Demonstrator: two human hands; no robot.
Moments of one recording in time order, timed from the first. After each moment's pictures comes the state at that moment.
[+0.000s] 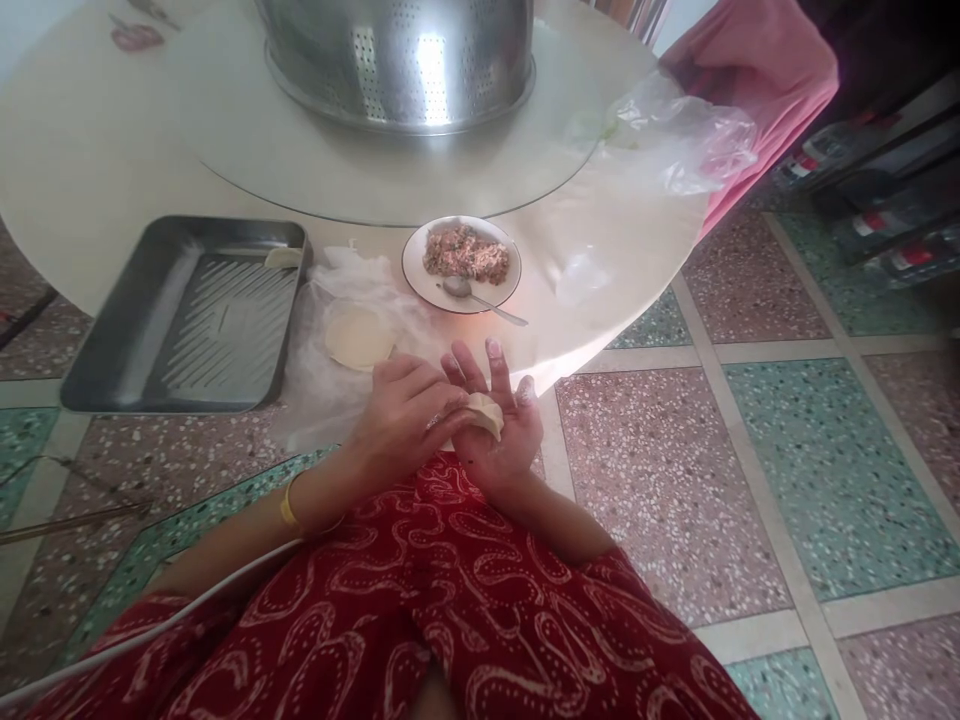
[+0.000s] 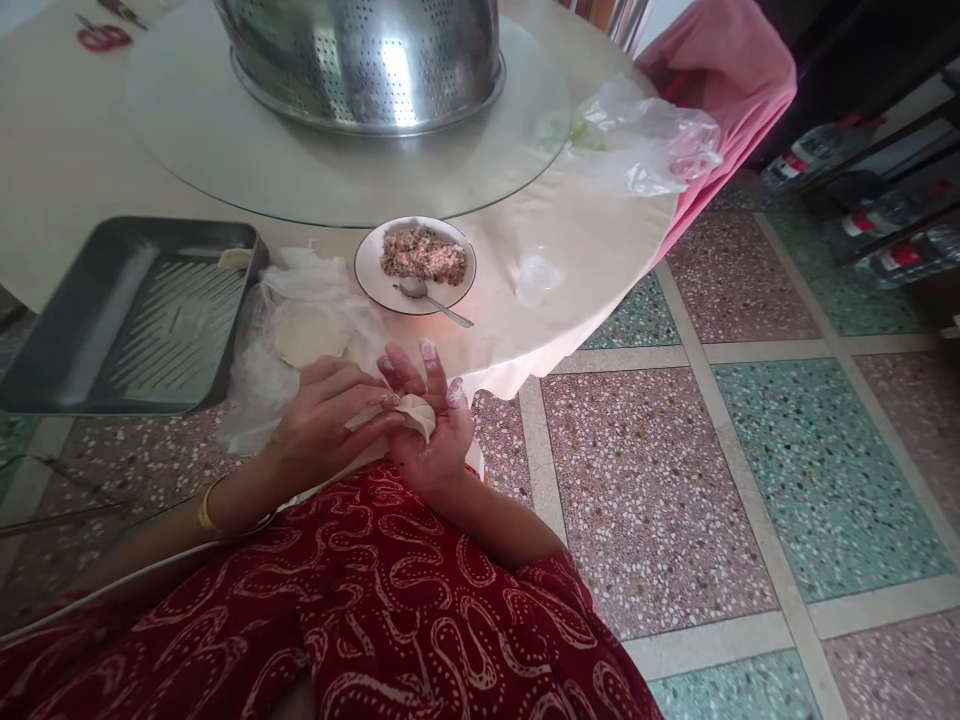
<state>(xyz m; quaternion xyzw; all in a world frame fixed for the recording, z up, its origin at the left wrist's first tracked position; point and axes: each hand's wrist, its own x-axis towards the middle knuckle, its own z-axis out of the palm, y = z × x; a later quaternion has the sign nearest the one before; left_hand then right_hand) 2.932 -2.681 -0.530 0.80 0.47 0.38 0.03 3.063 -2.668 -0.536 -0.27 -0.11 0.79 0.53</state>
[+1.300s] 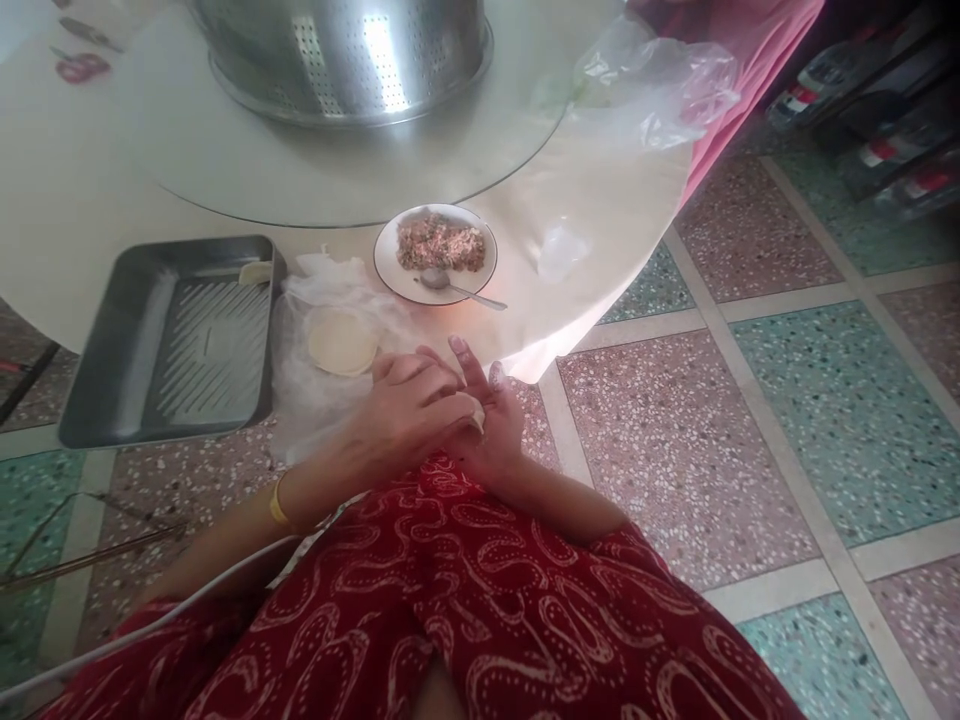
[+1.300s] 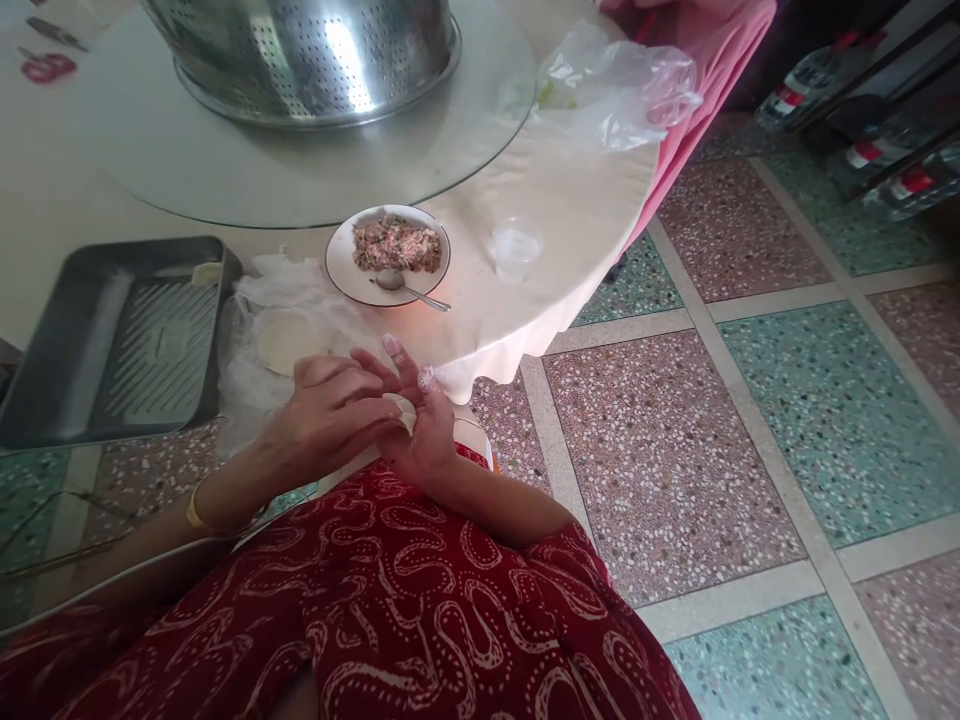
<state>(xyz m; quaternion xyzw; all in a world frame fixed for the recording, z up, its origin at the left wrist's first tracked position) 2.934 -2.670 -0.518 0.89 0.34 0.31 -0.01 3.065 -2.669 -0.533 -0.26 -0.07 0.84 0.47</state>
